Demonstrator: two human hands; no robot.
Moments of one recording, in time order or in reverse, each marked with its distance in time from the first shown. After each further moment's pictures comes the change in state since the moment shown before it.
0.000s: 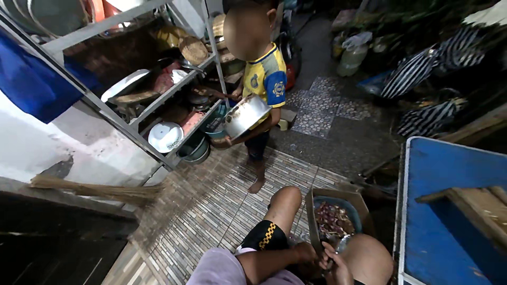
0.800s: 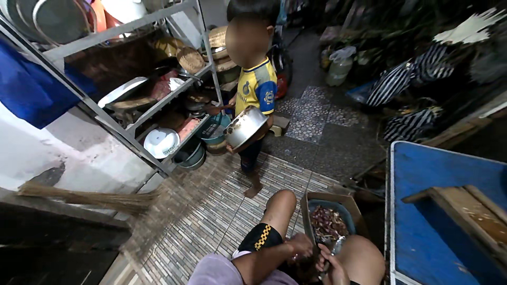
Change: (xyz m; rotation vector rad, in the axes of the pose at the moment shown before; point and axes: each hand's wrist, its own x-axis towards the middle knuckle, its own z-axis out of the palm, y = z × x) left_hand -0.031 0.028 -0.020 -0.312 0.135 0.016; right_hand -0.006 -0.002 0.002 0.025 0.032 0.006
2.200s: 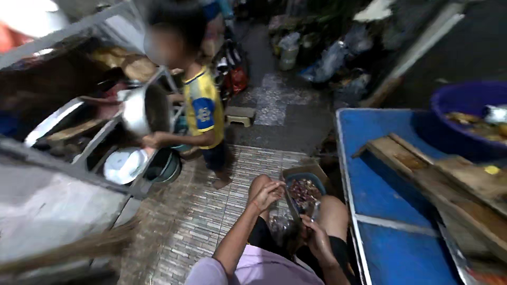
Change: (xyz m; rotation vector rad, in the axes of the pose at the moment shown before) left_hand 0.022 0.042 -0.076 -0.543 -0.097 0.402; right_hand 0.002 0.001 -0.011 0.014 0.053 -0.070
